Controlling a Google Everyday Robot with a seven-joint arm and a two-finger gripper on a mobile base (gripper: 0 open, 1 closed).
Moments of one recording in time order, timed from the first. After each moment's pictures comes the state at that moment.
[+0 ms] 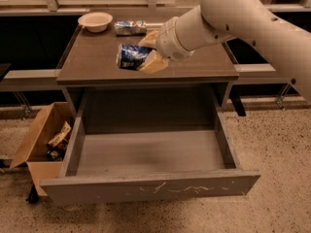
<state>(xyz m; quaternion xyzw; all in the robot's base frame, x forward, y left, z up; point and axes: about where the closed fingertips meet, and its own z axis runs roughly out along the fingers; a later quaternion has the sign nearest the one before) 0.648 0.018 0.910 -0.69 0.58 0.08 0.43</state>
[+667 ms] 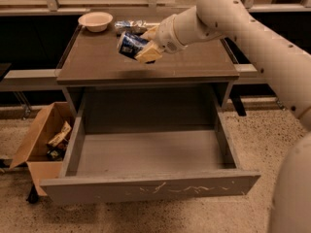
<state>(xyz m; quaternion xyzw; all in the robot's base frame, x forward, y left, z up) 0.724 0.021 0.897 -0.61 0.64 0.14 0.45</state>
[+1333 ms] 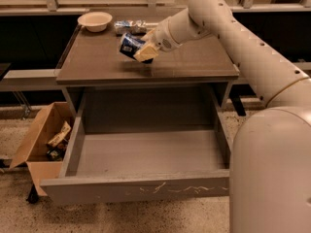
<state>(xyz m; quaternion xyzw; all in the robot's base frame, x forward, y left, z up) 0.775 0.022 0.868 -0.57 0.68 0.18 0.42</state>
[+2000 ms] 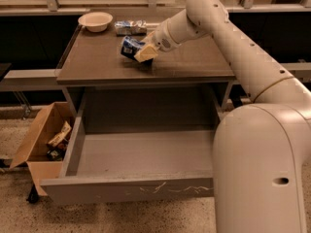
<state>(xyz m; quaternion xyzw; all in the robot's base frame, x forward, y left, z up) 0.793 0.024 0.847 -0.56 0.70 0.19 0.40</state>
